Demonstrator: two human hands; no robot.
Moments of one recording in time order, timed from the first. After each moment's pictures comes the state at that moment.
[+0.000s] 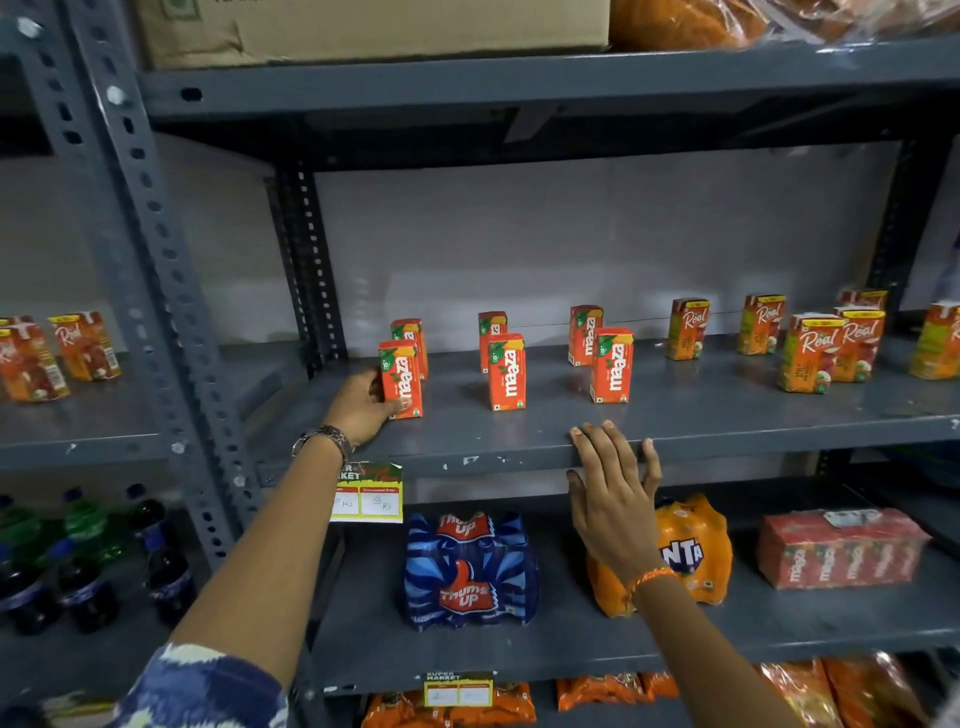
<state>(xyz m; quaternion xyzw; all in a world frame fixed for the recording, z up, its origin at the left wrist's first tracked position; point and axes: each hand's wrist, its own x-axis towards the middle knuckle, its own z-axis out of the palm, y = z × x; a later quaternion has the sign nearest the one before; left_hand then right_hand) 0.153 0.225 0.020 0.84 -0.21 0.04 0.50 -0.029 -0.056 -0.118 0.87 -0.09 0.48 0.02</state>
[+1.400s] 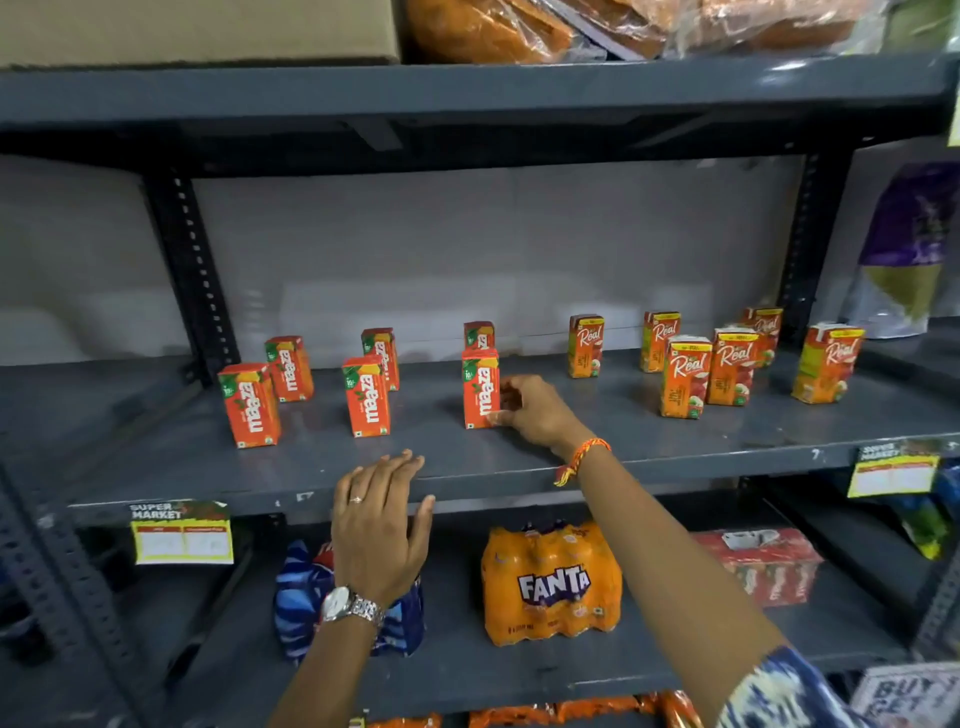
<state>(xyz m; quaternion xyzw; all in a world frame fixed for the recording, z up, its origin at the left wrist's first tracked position) 0.012 0.052 -0.089 0.83 -0.28 0.44 0.20 0.002 -0.185 0.031 0.90 -0.04 0.15 -0.41</state>
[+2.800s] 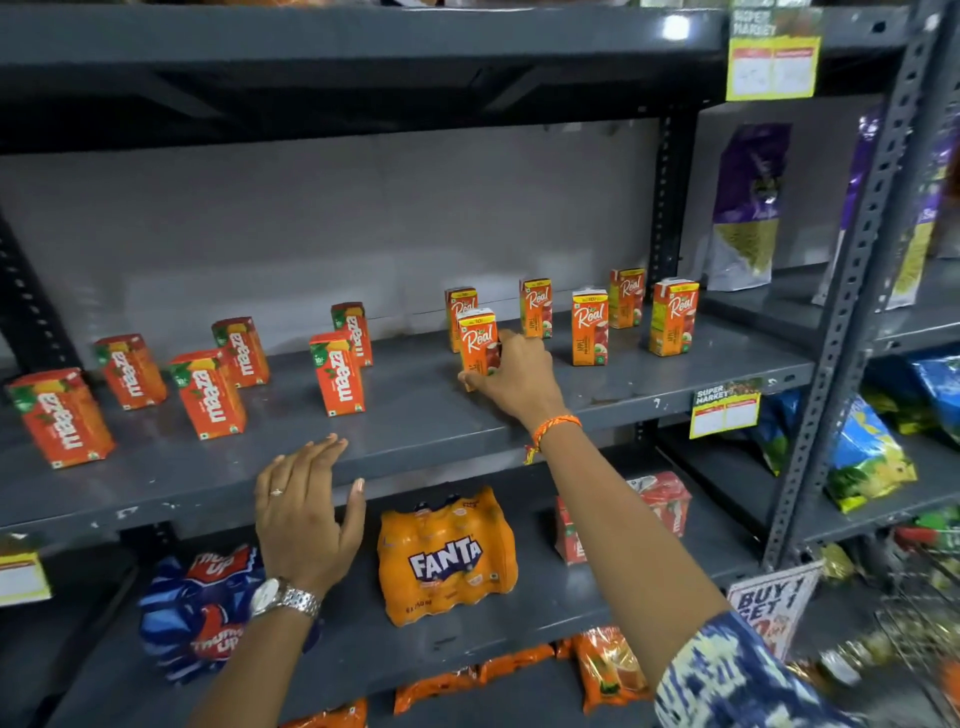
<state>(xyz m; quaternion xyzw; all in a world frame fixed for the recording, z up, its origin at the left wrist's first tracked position) -0.013 -0.027 -0.097 0.80 -0.30 0.46 0.22 -0.071 -0.299 0.024 0.89 -0.18 0.33 -0.27</state>
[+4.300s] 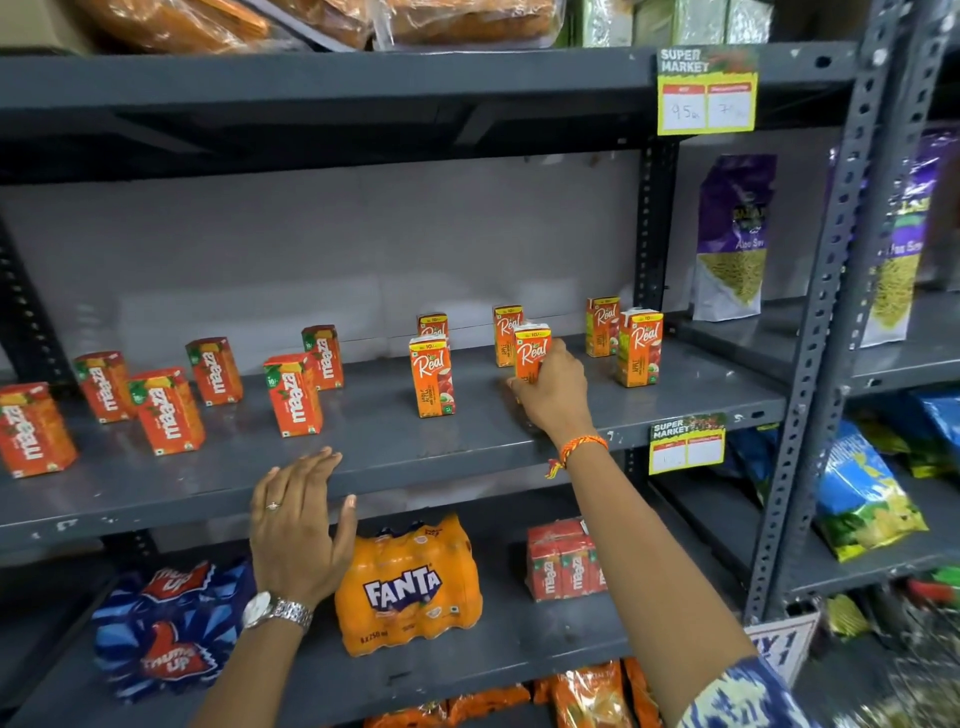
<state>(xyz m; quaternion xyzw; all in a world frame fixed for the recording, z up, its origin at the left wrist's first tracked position) -0.041 -0.083 -0.095 0.83 -0.28 0.44 0.20 -0.105 -0.393 0.023 0.83 -0.23 0.37 -0.34</state>
